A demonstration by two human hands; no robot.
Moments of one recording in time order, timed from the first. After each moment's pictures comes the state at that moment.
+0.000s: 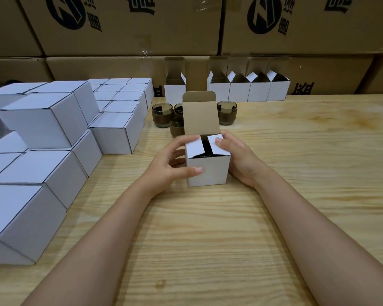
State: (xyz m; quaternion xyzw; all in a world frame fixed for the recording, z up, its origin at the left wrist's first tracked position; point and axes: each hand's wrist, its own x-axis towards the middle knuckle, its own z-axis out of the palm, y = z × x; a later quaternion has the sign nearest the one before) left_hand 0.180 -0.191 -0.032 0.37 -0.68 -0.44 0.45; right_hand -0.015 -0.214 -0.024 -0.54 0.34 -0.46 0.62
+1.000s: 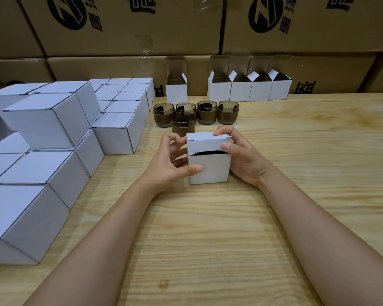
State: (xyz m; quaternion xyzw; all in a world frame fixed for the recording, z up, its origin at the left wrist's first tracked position) left_hand 0.181 -0.194 -0.033 0.37 -0.64 -0.48 0.48; right_hand -0.022 -0.217 -0.026 -0.57 0.22 -0.46 0.65
